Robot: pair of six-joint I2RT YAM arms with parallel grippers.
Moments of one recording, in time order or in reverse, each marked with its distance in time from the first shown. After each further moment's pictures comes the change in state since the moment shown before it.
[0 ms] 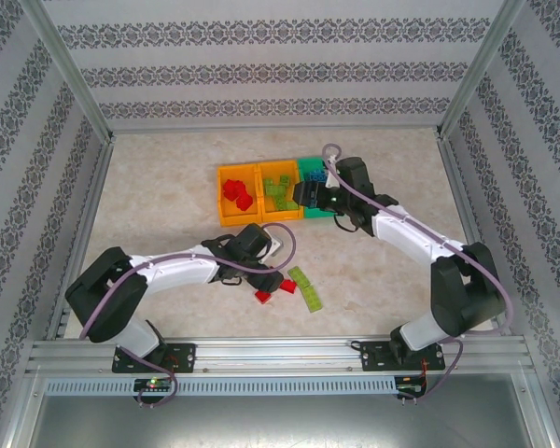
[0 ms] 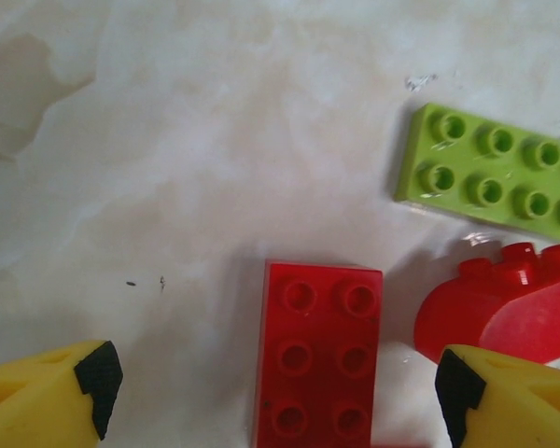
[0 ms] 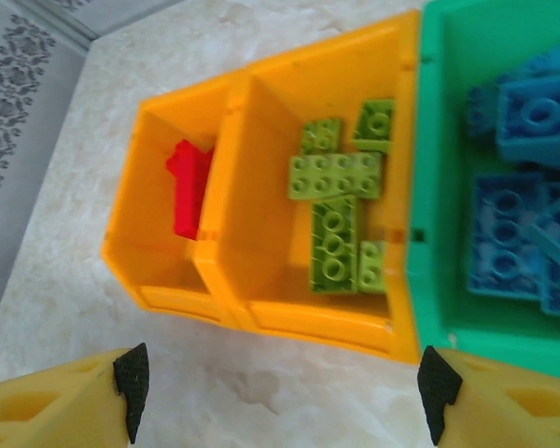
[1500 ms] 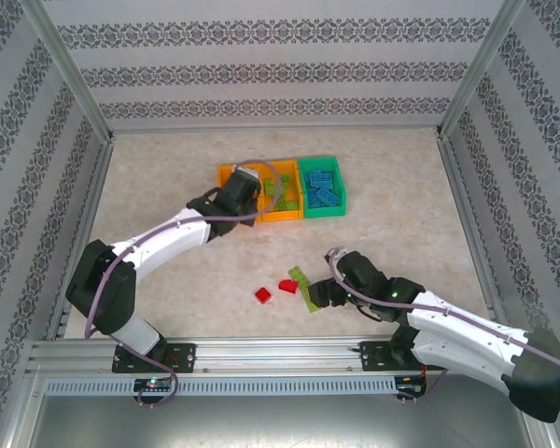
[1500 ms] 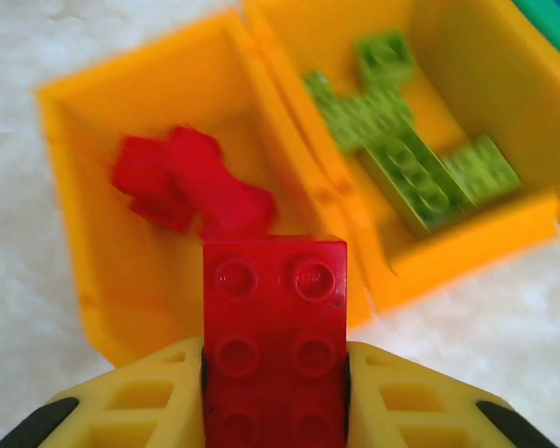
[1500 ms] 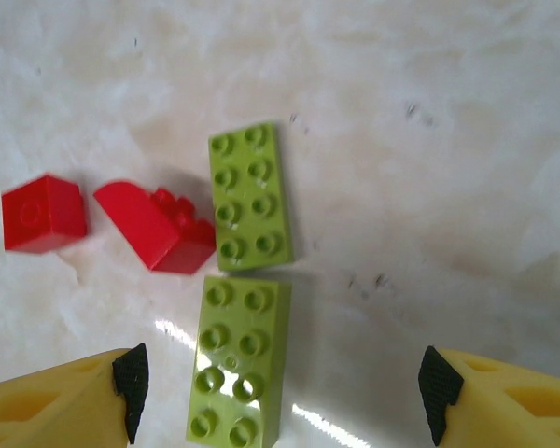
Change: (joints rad) left arm 0.228 0.037 0.361 -0.092 -0.386 -0.082; right arm 0.457 -0.656 -0.604 -0.279 0.290 -0.041
